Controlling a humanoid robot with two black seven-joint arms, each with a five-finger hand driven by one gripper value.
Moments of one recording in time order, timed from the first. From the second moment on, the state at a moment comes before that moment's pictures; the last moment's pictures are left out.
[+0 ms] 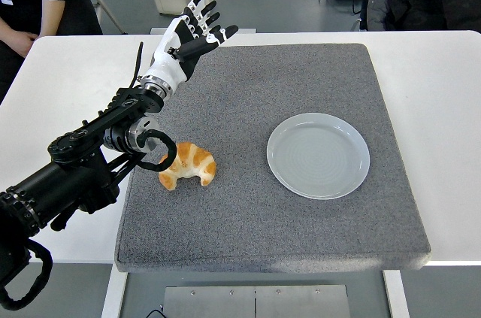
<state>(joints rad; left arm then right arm) -0.88 0.10 -0.61 -0.80 0.26 0.06 -0.38 -0.10 0.00 -0.01 0.16 -0.10 -0.09 0.28</state>
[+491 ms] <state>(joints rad) -0.88 0.15 -0.62 -0.84 0.26 0.06 -0.24 -0.10 0.00 -0.01 0.17 -0.10 -0.09 0.28</state>
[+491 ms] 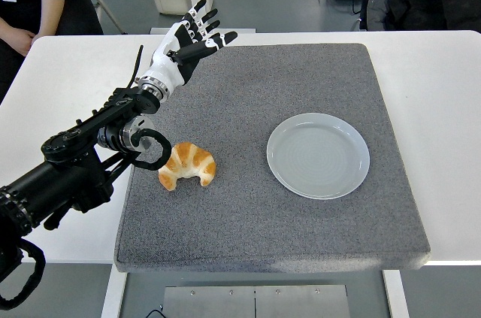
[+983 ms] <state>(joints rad) -0.88 0.43 -0.61 -1.14 0.33 0.07 -0.16 -0.10 0.00 -0.01 0.17 -0.10 -0.09 0.28</state>
